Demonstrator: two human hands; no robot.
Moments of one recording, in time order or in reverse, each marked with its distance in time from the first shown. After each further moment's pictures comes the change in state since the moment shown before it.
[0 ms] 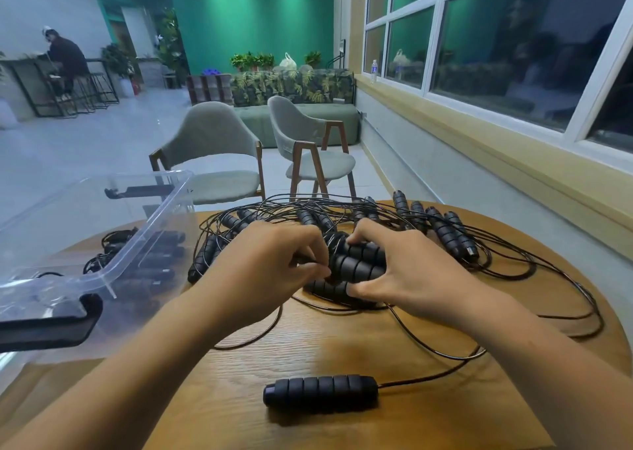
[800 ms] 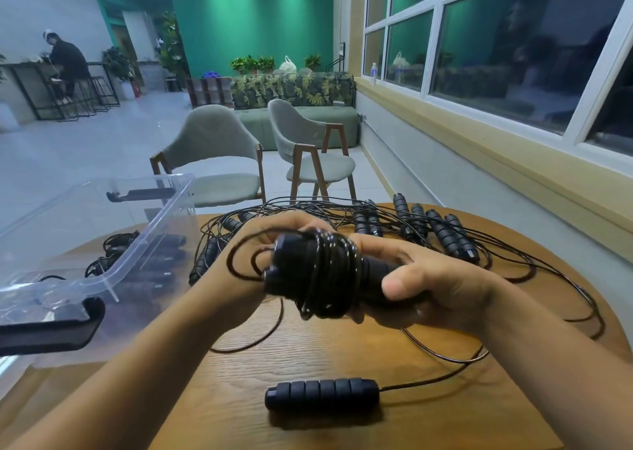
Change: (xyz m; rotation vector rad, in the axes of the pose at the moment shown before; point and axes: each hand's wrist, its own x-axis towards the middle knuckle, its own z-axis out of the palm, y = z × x) left_hand 0.003 -0.053 0.021 -0.837 0.047 -0.237; right_hand -0.001 0.008 -0.008 1.249 -0.782 -0.144
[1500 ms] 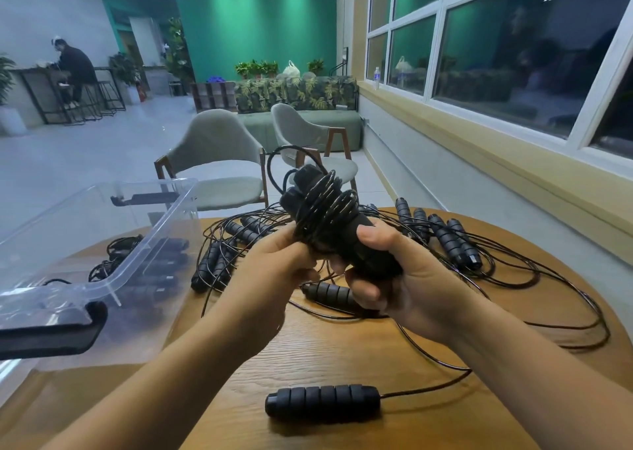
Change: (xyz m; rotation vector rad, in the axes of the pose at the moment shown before) left_hand -0.018 0.031 0.045 -0.287 0.124 -0.116; right_hand 0.018 0.009 0.018 0.156 0.481 -0.236
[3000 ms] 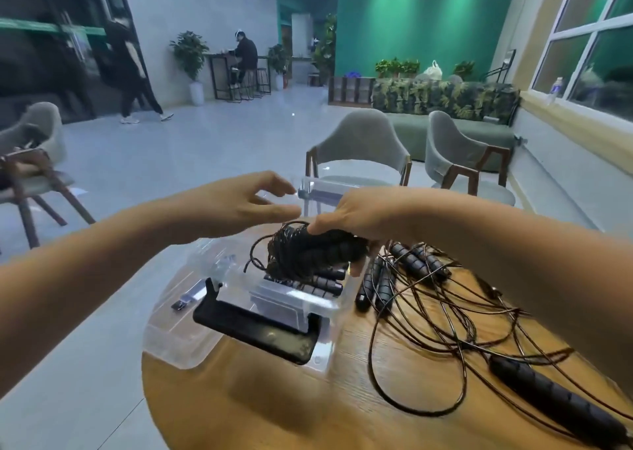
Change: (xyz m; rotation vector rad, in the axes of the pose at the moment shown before) left_hand -0.026 0.113 -0.329 0.899 0.169 -0.268; right_hand 0.276 -0.002 0.236 -1.214 -0.376 0.295
